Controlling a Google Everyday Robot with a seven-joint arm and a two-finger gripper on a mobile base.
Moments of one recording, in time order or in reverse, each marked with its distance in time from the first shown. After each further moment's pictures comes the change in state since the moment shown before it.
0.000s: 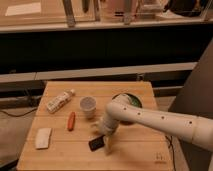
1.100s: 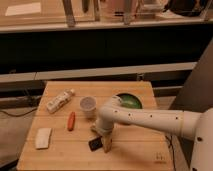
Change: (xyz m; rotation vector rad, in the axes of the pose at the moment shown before) arm 0.006 -0.006 0.033 -0.022 0.070 -0.003
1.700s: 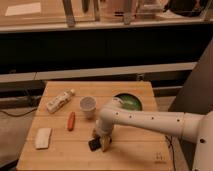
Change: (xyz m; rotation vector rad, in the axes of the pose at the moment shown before) arm -0.003 0.001 0.000 0.032 -0.023 -0.008
